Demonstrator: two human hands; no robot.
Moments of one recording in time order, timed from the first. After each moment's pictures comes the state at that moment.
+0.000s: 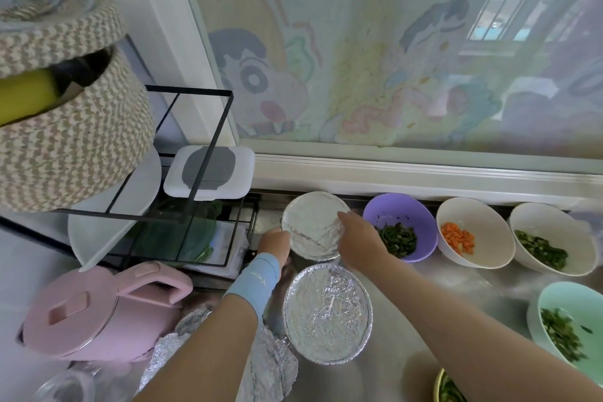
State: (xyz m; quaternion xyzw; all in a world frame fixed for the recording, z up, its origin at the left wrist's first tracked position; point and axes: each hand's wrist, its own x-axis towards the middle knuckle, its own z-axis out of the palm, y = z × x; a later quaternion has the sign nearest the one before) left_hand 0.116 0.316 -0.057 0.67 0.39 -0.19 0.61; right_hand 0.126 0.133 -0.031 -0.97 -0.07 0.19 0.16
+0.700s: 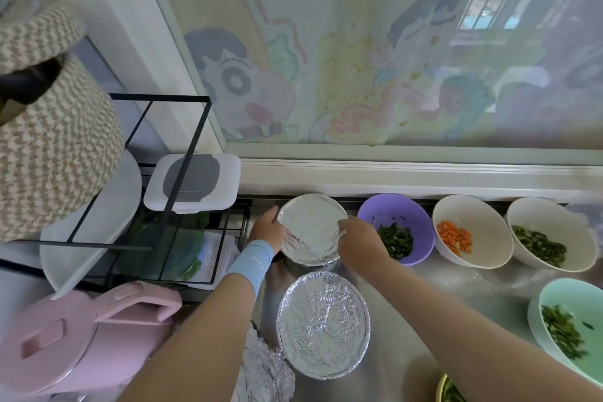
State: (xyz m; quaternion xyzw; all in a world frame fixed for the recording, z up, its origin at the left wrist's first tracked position) left_hand 0.155 0.320 -0.061 0.82 0.23 -0.16 0.50; right_hand 0.132 0.122 -0.033 -0.96 -0.01 0.16 0.23
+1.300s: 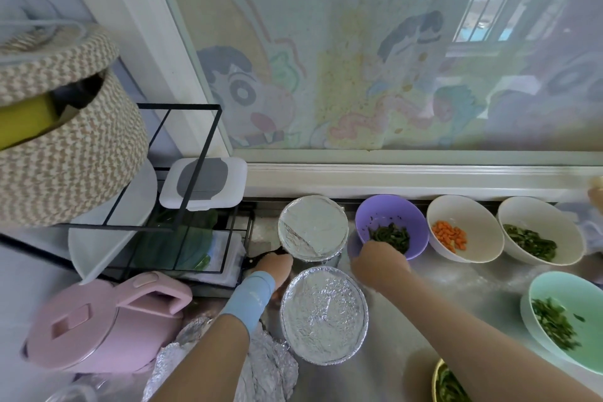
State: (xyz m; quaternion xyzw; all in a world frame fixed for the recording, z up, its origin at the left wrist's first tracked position) left_hand 0.087 0.308 -0.037 0.81 0.31 -0.29 0.41; right_hand 0.083 0.103 0.001 -0.96 0.05 0.27 0.09
